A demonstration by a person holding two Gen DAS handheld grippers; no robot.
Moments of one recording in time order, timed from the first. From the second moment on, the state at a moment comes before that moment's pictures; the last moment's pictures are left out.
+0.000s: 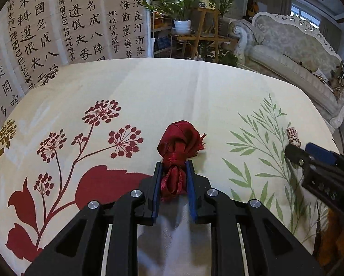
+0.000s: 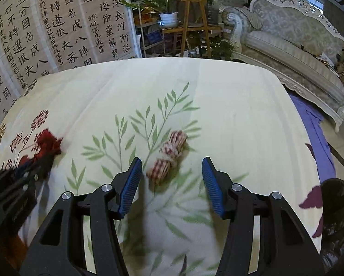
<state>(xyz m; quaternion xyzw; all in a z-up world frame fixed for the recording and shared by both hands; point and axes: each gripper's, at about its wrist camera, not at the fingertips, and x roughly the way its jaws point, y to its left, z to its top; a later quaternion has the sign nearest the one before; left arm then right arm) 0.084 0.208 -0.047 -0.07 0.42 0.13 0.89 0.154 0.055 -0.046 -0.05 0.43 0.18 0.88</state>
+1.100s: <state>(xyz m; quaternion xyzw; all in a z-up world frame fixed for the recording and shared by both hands) 0.051 0.170 -0.037 -0.07 0.41 0.09 0.91 0.091 0.013 -0.044 -0.06 0.42 0.18 0.89</state>
